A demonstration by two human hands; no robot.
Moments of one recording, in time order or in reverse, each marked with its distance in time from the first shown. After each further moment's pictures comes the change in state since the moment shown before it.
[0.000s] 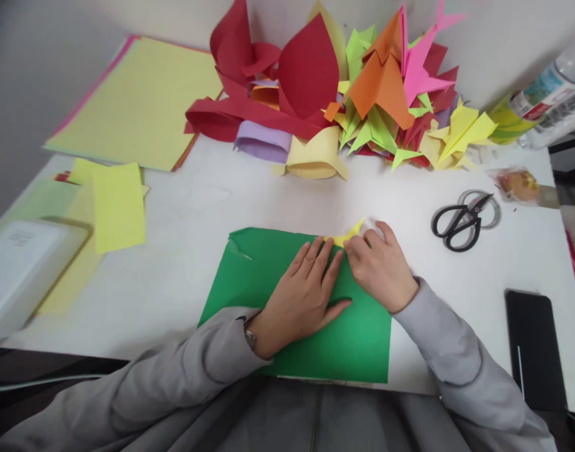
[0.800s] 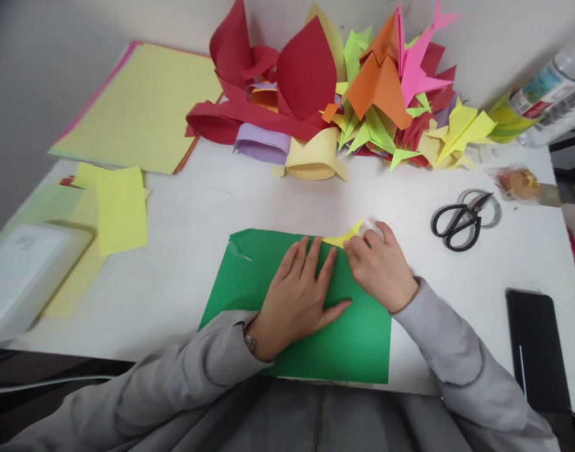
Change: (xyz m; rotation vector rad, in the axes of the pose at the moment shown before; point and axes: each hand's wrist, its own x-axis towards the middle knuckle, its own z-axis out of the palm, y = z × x) left_hand -0.002 0.004 -0.006 0.061 0.022 -0.128; right_hand -0.002 0.000 0.004 0.046 0.026 0.018
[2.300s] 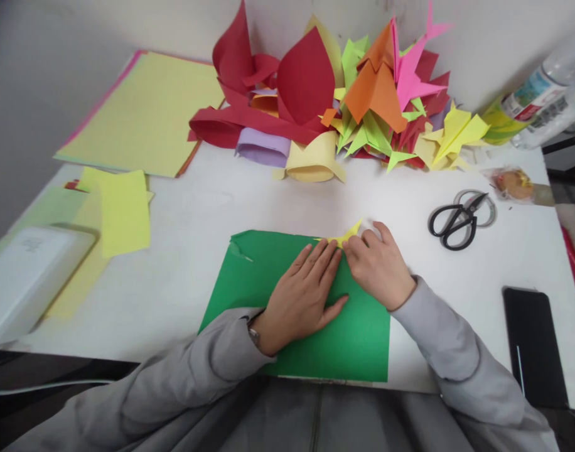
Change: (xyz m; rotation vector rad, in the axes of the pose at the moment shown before) left_hand 0.001 -0.004 0.008 -0.084 0.053 0.139; right_hand 0.001 0.000 0.000 -0.036 0.008 -0.015
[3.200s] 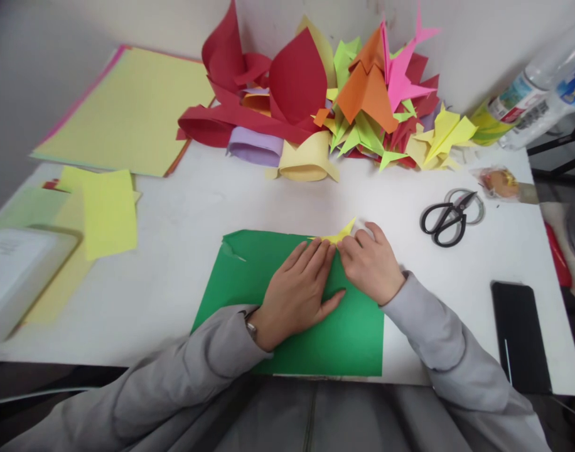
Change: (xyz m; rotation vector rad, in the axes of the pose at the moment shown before) left_hand 0.009 0.001 0.001 0.048 -0.006 -0.026; right_hand -0.001 -0.002 0.005 -0.010 0.090 0.019
